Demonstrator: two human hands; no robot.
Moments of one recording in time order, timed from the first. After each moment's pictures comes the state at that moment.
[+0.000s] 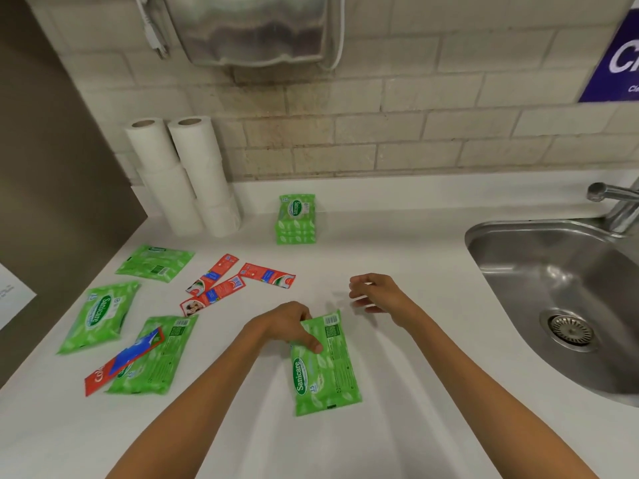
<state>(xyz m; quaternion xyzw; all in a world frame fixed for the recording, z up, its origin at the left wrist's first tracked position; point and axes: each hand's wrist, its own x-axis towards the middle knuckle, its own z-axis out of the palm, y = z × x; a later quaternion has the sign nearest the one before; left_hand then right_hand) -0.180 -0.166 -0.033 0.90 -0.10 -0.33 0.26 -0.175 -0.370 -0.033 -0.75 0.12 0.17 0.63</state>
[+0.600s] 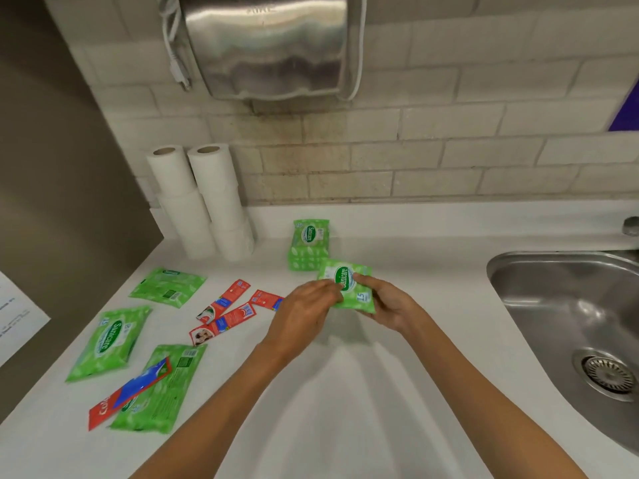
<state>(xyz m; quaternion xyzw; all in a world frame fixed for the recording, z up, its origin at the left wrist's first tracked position) -0.167 -0.179 0.003 0.86 -0.35 0.32 0.18 -0.122 -0.353 -0.010 -0.48 0.11 0.25 0.83</state>
